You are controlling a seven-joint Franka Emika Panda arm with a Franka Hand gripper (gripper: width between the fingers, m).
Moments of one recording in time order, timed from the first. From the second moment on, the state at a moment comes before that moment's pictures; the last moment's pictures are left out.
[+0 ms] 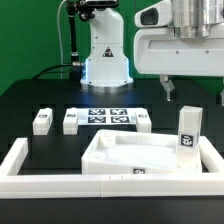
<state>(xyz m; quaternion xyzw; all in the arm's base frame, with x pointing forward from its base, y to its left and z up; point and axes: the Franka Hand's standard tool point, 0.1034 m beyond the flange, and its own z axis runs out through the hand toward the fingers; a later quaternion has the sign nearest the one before) 0.647 0.087 0.144 -0.94 0.33 -0.01 0.06</state>
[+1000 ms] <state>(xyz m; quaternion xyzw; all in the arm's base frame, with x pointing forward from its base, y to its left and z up) 0.565 0.074 0.114 -0.99 0.12 0.01 0.05</state>
